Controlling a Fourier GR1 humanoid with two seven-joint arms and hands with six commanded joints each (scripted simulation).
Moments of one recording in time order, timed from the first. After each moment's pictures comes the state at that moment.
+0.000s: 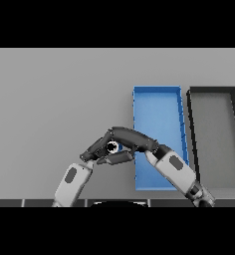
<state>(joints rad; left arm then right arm) -0.18 -0.05 -0.39 -1.61 -0.07 -0.39 -0.03 -0.57 -0.19 0.48 -1.86 -0.27 0.40 0.41</state>
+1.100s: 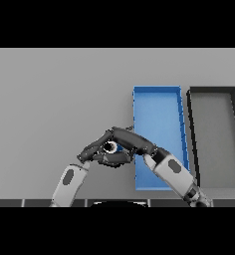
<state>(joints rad) -0.15 -0.03 -0.37 -1.63 -0.18 -0.43 0.07 -0.55 -0.15 0.48 -1.91 -0.26 0.31 0.41</state>
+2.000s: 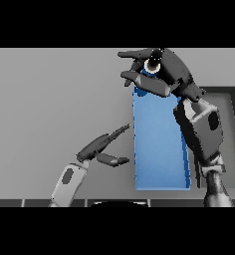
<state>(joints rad) -0.16 -0.02 -0.36 -1.62 -0.19 -0.43 0.12 -1.08 -0.36 0.05 -1.62 -0.59 0.08 0.55</state>
